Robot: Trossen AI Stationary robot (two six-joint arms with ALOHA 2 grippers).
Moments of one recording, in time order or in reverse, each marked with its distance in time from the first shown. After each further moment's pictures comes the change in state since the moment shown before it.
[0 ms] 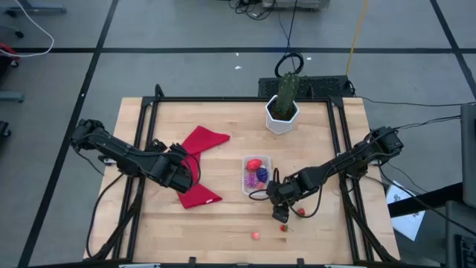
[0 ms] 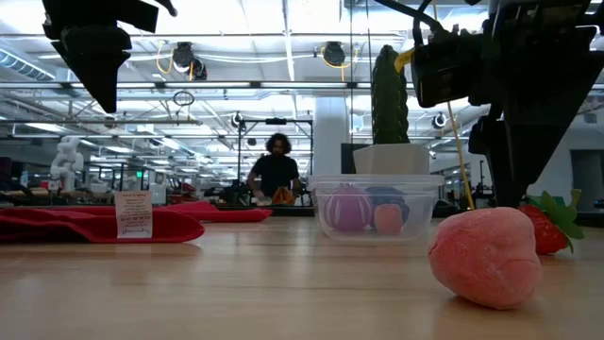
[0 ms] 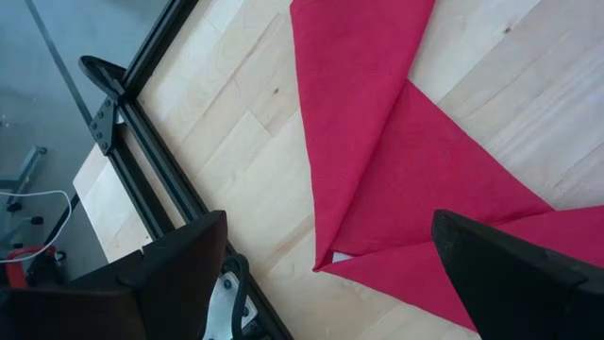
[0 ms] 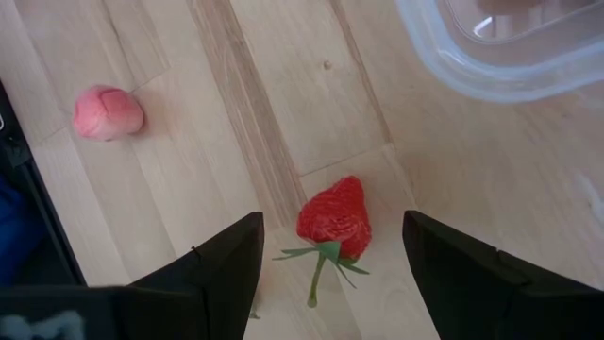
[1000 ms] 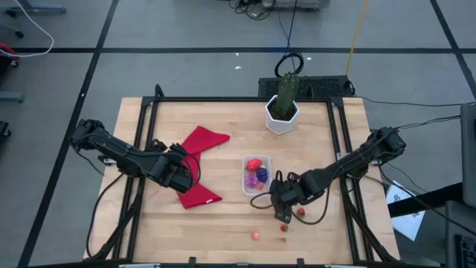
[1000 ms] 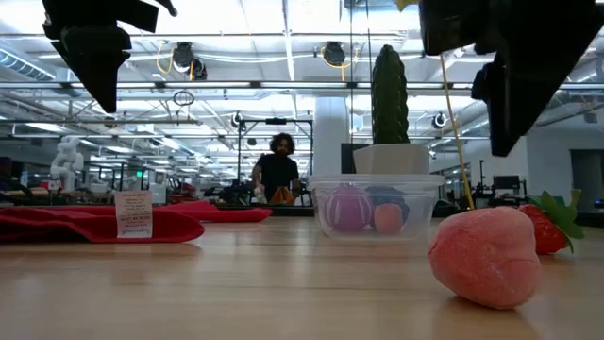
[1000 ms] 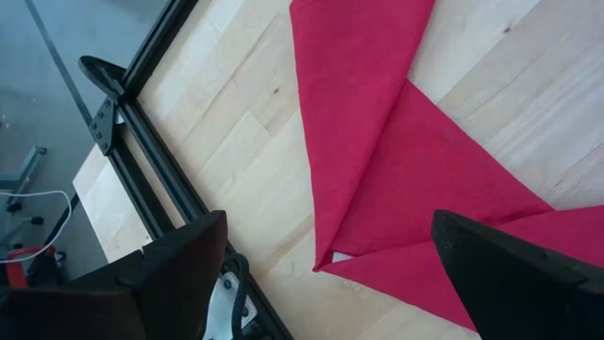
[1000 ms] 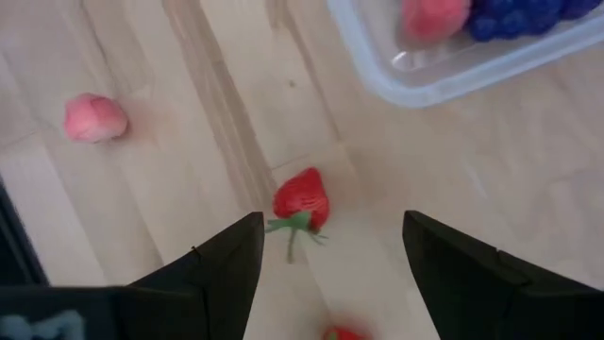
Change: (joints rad) left arm 0.000 0.000 0.000 0.000 0.000 0.001; right arm 0.074 -0.018 0.173 -0.301 0.197 0.026
